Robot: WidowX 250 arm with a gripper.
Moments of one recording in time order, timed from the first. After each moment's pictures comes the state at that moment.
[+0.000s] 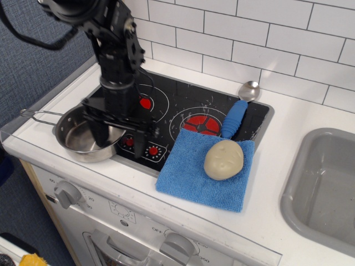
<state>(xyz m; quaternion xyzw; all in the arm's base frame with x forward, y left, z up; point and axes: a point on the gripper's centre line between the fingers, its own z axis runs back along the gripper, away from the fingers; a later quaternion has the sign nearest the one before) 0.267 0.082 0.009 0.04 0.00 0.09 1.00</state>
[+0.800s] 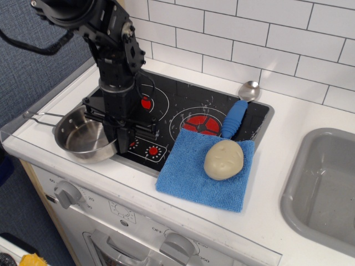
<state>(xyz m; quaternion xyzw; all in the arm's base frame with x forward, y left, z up) 0.264 0.075 0.022 0.04 -0.03 0.07 1.00</state>
